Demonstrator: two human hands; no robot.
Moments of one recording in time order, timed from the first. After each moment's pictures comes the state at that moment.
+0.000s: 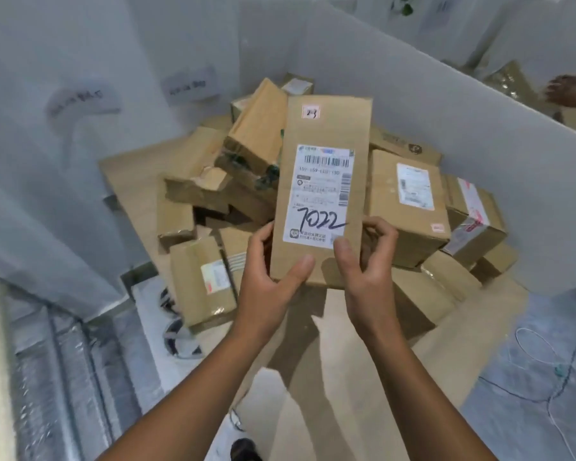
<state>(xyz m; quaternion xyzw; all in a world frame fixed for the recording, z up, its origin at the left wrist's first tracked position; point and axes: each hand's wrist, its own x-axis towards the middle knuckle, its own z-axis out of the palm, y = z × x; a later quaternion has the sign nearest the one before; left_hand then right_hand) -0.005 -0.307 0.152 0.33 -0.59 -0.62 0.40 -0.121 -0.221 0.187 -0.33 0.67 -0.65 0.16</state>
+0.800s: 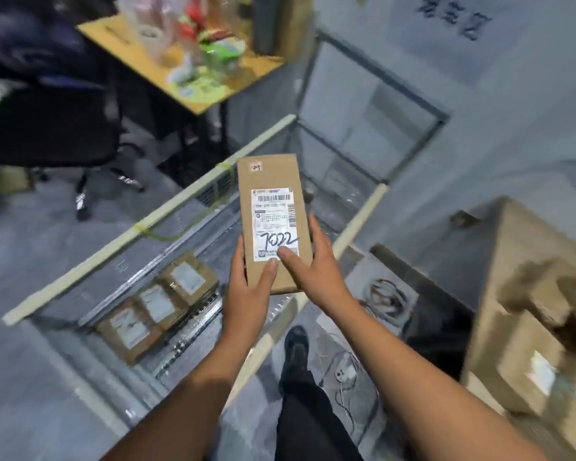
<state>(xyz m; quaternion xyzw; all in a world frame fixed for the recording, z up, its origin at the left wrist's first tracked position) 0.551 -0.134 0.026 0.65 -0.14 -0.33 0.67 0.470 -0.246 0.076 -0.76 0.43 -0.15 0.46</state>
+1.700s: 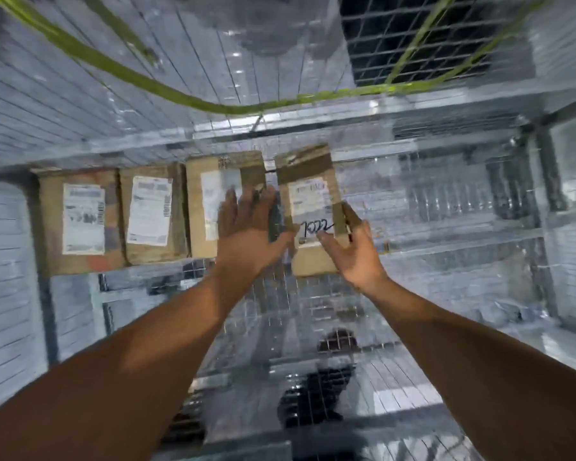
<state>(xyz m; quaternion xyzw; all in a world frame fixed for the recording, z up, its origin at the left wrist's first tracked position) 0.749 -0.242 -0.544 0.96 -0.07 -0.19 0.18 0.698 -0.452 -0.550 -0.83 0.23 0.19 0.48</state>
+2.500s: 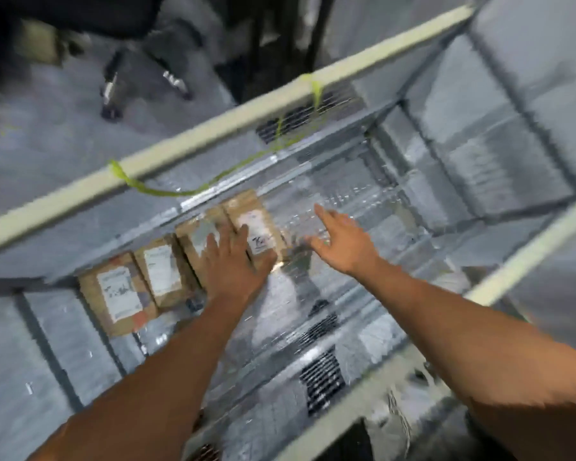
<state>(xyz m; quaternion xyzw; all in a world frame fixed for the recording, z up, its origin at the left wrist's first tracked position) 0.719 -0.213 -0.314 0.92 -0.14 -0.30 0.19 0.654 -0.439 -0.303 -0.91 0.26 0.24 0.22</state>
